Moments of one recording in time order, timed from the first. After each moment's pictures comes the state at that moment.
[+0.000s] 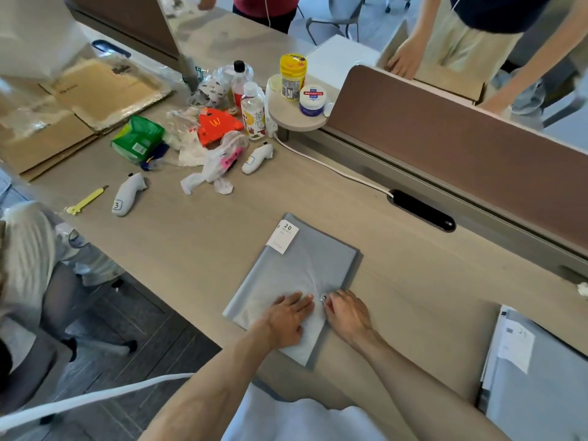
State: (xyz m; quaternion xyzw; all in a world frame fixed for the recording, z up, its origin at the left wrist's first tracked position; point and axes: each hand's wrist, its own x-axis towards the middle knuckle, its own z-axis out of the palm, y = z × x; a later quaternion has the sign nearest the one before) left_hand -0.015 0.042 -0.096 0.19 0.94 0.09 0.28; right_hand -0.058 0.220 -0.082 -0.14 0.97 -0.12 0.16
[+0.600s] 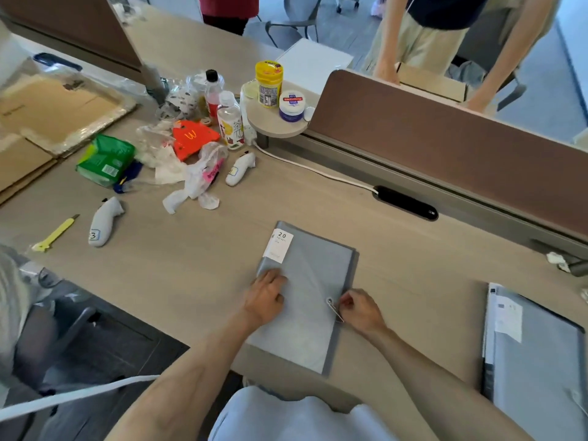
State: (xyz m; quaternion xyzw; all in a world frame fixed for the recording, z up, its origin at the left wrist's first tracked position) left_hand -0.066 -0.027 -0.090 0.09 0.96 0.24 0.11; right_hand -0.062 0.217 -0.069 0.10 0.93 -0.27 0.24
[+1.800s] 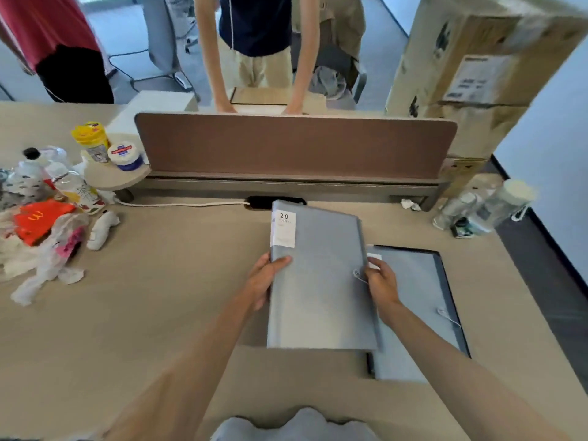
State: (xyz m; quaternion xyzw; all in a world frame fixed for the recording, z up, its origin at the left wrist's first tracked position) left_hand -0.091 0.247 0.016 -0.11 0.62 0.71 0.33; right_hand -0.013 0.485 -0.018 0.40 0.68 -0.61 -0.07
